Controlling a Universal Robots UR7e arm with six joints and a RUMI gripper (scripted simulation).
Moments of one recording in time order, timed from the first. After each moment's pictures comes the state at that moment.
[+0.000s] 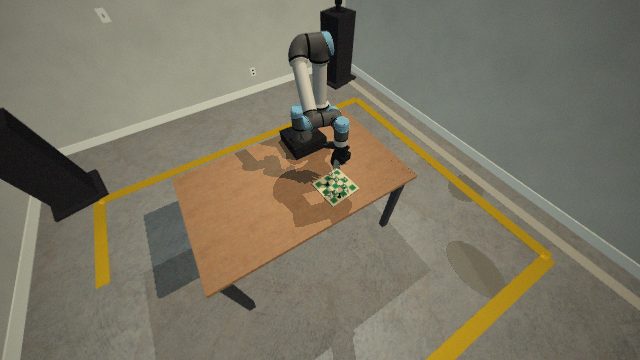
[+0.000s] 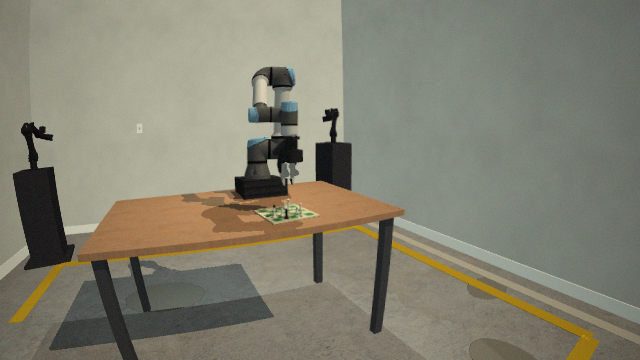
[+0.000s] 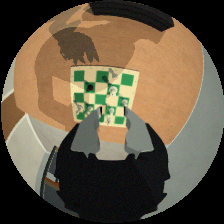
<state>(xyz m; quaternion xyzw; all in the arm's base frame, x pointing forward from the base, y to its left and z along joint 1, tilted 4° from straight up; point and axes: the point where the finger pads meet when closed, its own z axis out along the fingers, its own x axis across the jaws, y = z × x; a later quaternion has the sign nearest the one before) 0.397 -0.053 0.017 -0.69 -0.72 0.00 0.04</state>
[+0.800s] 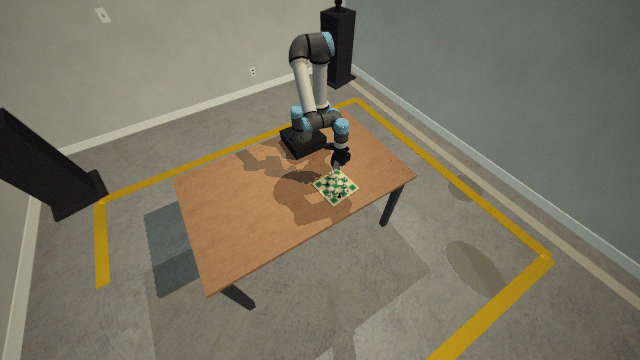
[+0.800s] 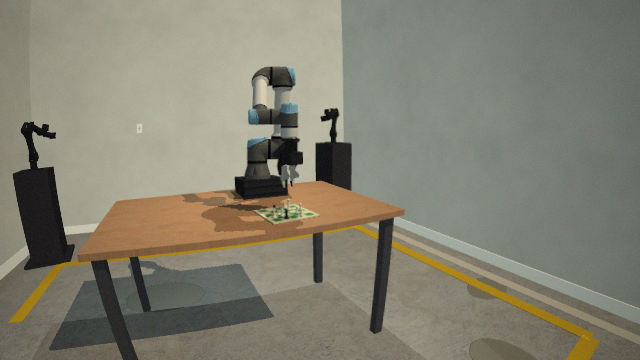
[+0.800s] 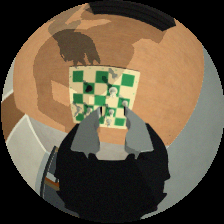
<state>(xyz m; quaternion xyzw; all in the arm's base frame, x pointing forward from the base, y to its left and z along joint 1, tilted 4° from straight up) 0.396 -0.052 0.008 -0.69 -0.72 0.00 0.04</state>
